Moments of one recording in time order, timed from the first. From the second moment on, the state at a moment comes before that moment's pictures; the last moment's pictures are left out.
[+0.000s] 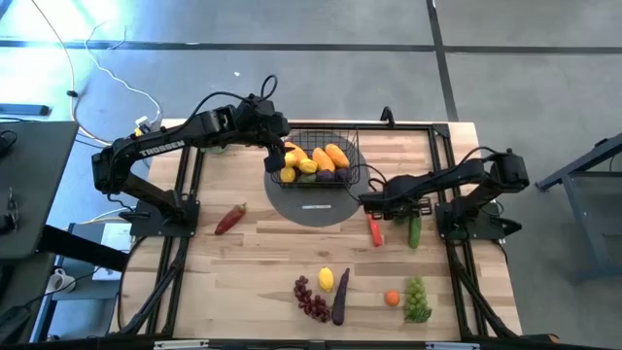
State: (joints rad) left arm 0.52 1.41 1.34 -0.65 -0.04 0.28; right arm -0.01 1.56 0.84 -1.05 0.06 1.53
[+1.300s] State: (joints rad) left arm 0.48 1.27 1.34 -1.02 -0.18 0.06; right arm -0.11 1.57 1.42 -0.87 0.30 0.93
